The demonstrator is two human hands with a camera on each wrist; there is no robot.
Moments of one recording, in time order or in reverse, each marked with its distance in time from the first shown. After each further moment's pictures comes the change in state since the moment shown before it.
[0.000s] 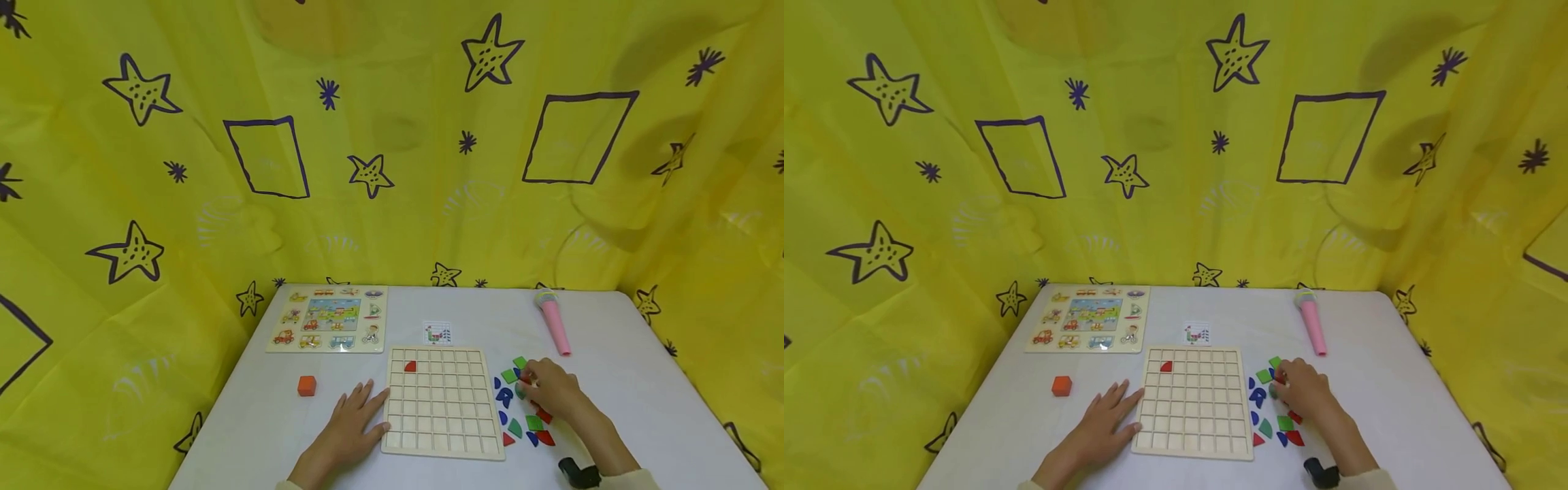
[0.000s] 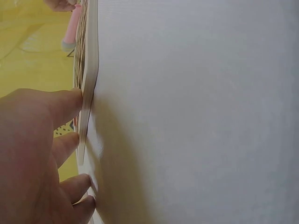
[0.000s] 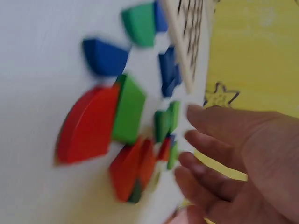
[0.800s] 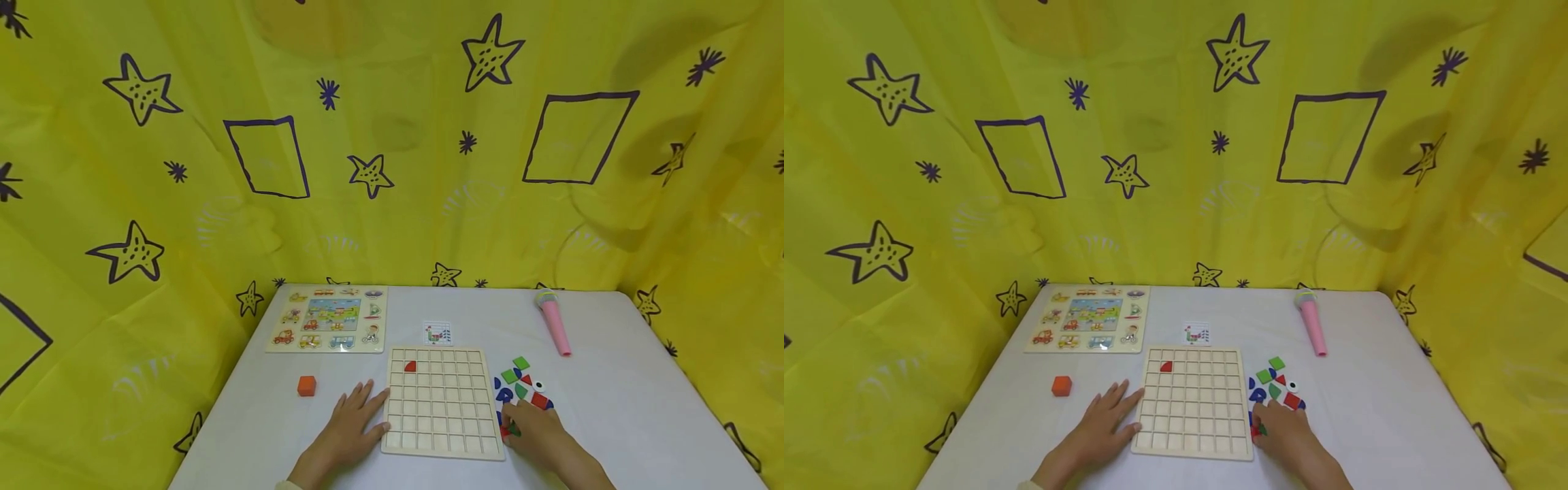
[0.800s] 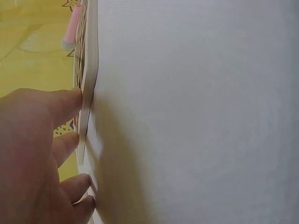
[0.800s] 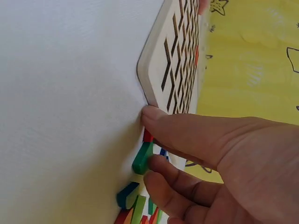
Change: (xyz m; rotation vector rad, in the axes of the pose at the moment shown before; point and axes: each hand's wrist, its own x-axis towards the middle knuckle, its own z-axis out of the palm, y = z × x) left_hand 0.001 -0.002 0.001 0.005 0.001 -0.003; right_hand -0.047 -0.039 0.044 -0.088 -0.116 -0.025
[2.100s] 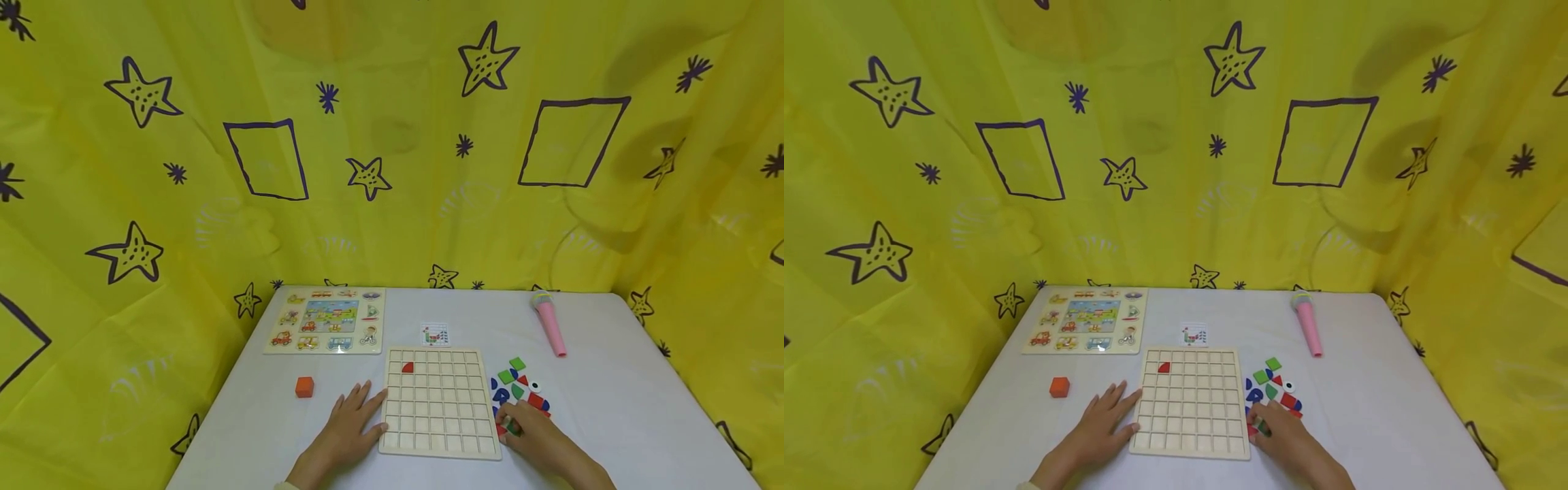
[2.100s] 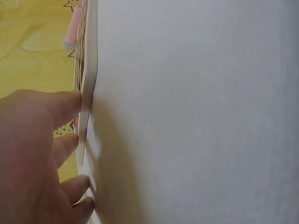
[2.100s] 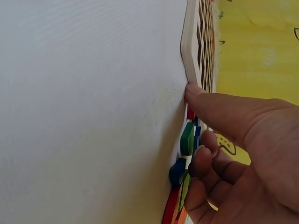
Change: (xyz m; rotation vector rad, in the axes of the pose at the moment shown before) left_hand -0.003 0.003 0.000 -0.007 0.018 0.017; right_hand -0.009 0.026 0.010 0.246 0.091 -0.227
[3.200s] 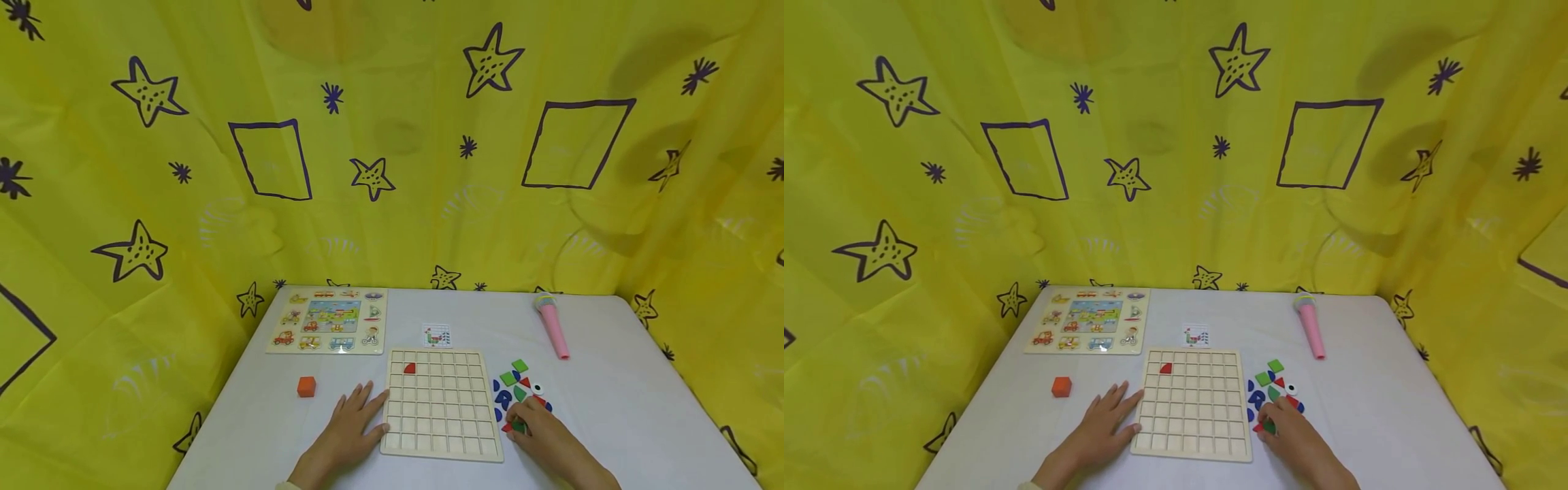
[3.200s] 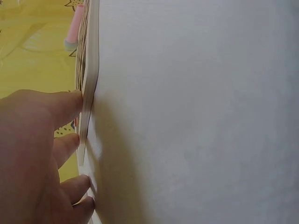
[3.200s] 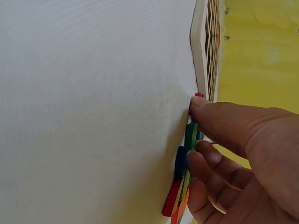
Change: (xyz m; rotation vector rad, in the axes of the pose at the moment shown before) left_hand 0.001 -0.001 0.001 0.002 0.007 -0.013; right_hand 0.002 -0.008 -0.003 -0.137 0.085 0.157
